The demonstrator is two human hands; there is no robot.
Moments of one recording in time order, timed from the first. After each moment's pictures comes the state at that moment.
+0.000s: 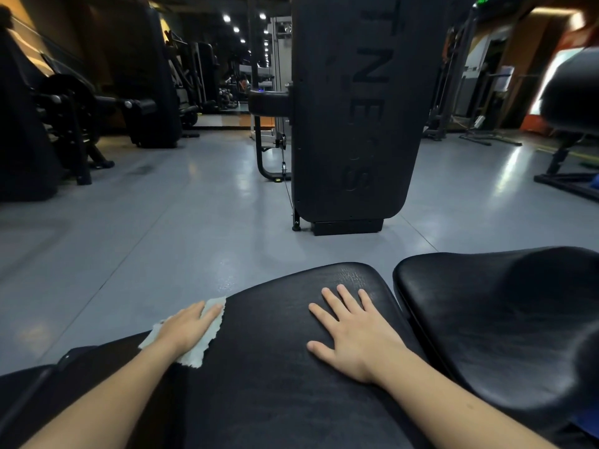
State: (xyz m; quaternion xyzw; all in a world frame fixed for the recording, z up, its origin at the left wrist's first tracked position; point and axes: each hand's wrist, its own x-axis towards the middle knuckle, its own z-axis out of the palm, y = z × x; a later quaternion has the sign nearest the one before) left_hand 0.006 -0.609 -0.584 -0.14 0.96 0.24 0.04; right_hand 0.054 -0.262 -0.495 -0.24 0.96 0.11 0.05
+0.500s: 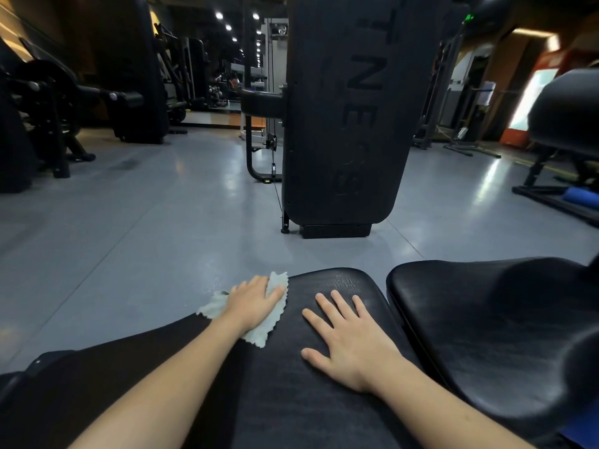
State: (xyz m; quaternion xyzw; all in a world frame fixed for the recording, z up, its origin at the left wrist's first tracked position) left_hand -0.044 -0.485 -0.548 0.01 0.98 0.20 -0.02; right_hand 0.054 -0.264 -0.495 -0.24 0.96 0.11 0.05
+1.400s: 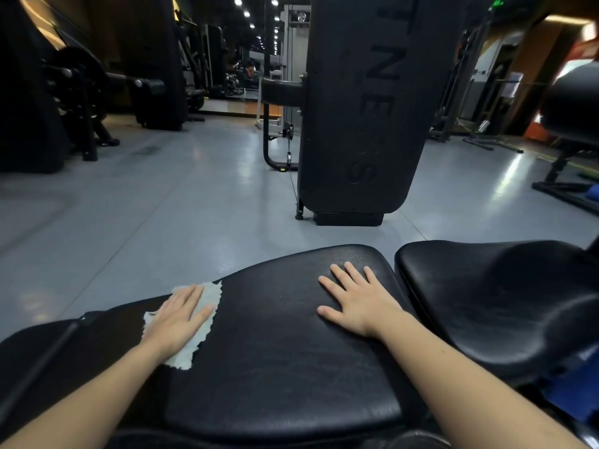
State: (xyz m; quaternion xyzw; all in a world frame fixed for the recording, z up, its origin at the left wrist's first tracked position) left_hand 0.093 -0.638 -0.598 -0.08 0.97 0.22 0.01; right_hand 0.054 -0.264 -0.495 -0.23 0.96 0.13 0.06
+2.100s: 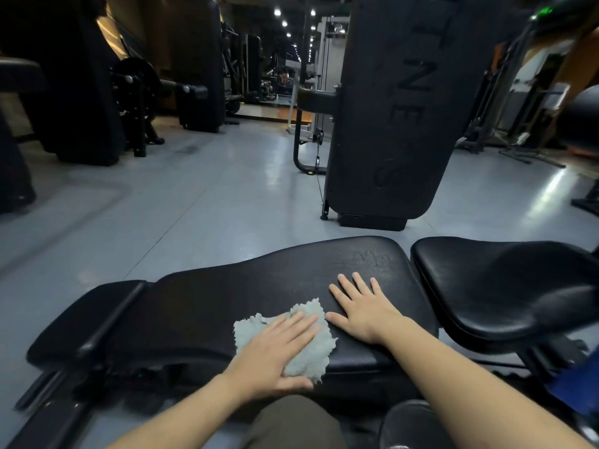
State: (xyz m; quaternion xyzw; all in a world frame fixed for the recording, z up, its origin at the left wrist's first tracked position) left_hand 0.230 -0.512 -0.592 0.30 0.94 0.13 -0.13; right_hand 0.138 -0.287 -0.499 -0.25 0.96 0.11 0.09
